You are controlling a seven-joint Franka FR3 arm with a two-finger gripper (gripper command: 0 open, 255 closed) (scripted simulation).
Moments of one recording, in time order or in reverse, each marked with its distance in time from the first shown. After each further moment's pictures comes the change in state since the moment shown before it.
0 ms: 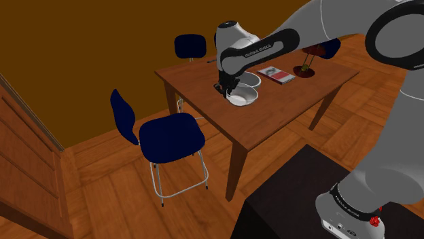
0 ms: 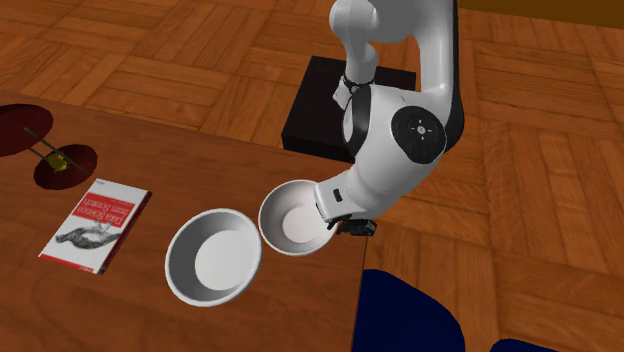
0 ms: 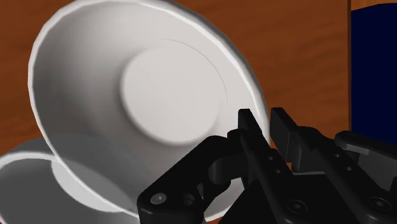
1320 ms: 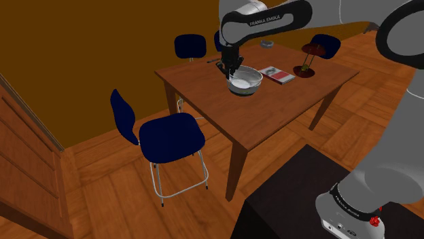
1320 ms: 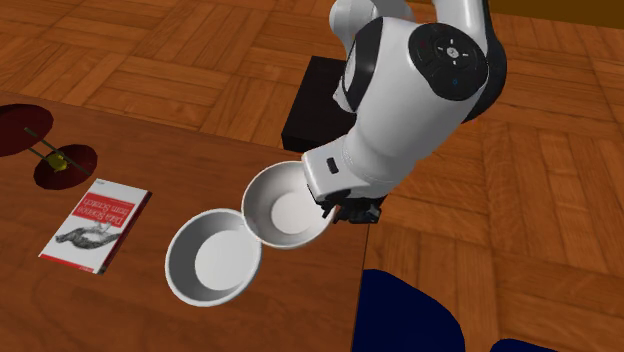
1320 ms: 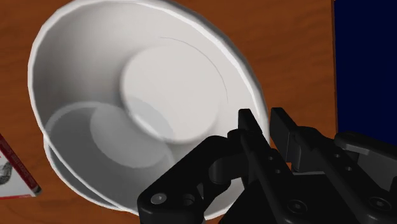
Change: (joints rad) arm -0.013 -0.050 -0.001 0.186 0.036 -0.226 -0.080
